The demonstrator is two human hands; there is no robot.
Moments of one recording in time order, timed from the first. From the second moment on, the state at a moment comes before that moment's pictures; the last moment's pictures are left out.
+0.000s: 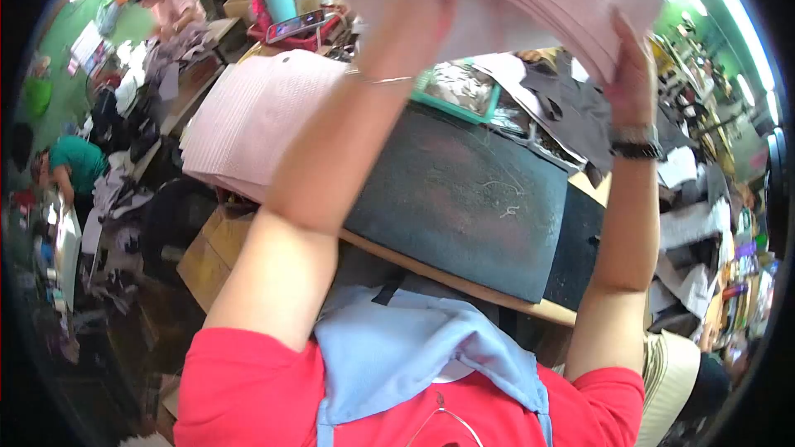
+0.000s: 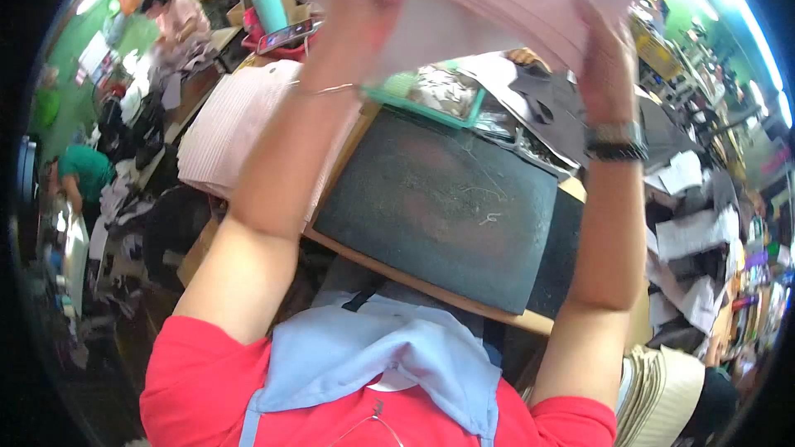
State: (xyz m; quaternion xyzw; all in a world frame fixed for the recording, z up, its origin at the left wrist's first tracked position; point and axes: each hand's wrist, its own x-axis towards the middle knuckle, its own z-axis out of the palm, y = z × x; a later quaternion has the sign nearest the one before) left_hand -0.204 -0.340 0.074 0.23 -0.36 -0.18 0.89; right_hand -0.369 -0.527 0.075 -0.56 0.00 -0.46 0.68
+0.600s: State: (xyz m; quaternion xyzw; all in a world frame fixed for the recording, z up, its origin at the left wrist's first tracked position) left_hand -0.291 -0.083 -0.161 0.58 -0.55 0.01 0.60; right_hand -0.525 -0.573 -0.137 -0.74 0.46 -0.26 0.43
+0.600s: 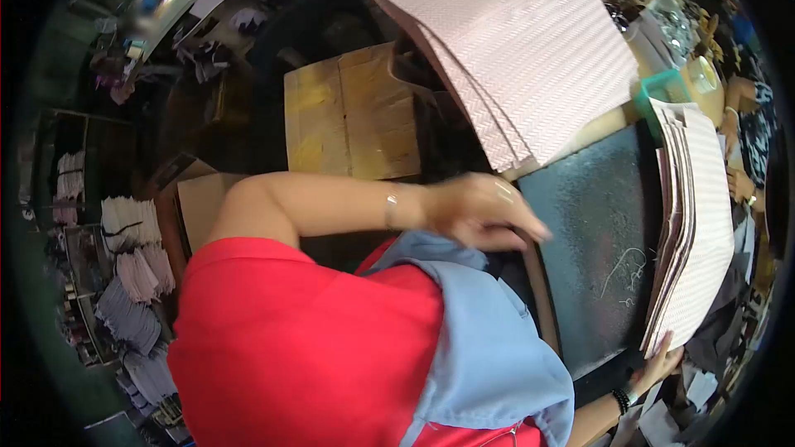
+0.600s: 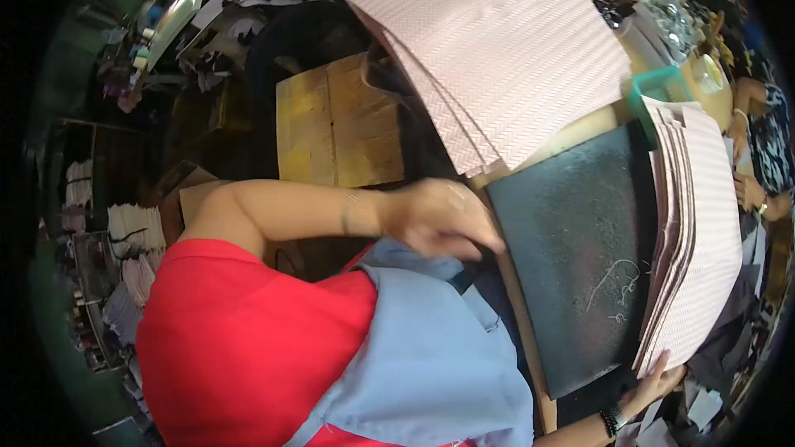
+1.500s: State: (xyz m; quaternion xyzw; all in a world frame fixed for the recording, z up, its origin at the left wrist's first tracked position) left_hand -0.296 0.188 -0.328 0.95 -0.22 -0.21 0.06; right_hand -0.258 -0.247 -0.147 -0.50 0.17 0.05 0.85
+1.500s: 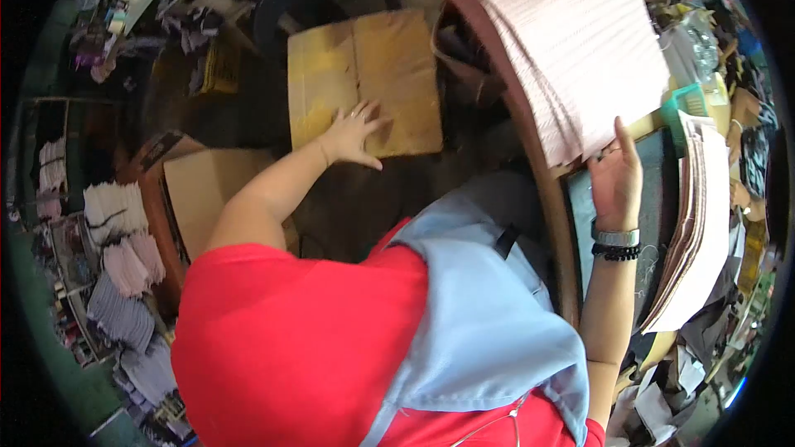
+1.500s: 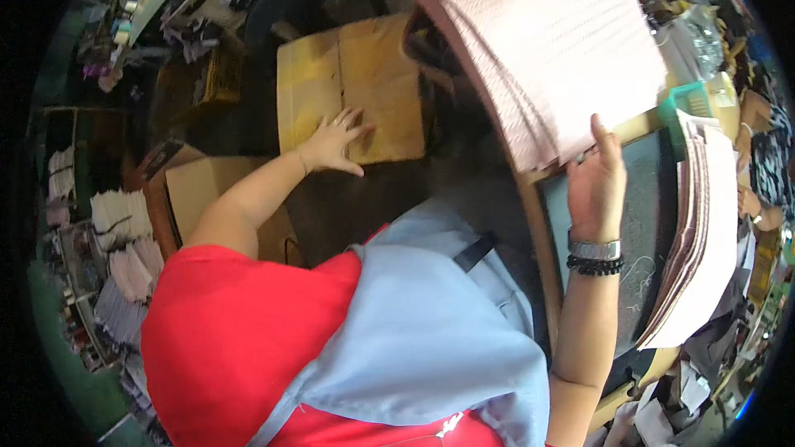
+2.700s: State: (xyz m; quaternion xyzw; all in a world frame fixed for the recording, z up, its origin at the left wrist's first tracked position) left_hand -0.008 0.090 -0.157 0.58 0.01 0.02 0.81; right_hand -0.190 -0.250 -0.135 -0.50 0.13 -0.01 0.86
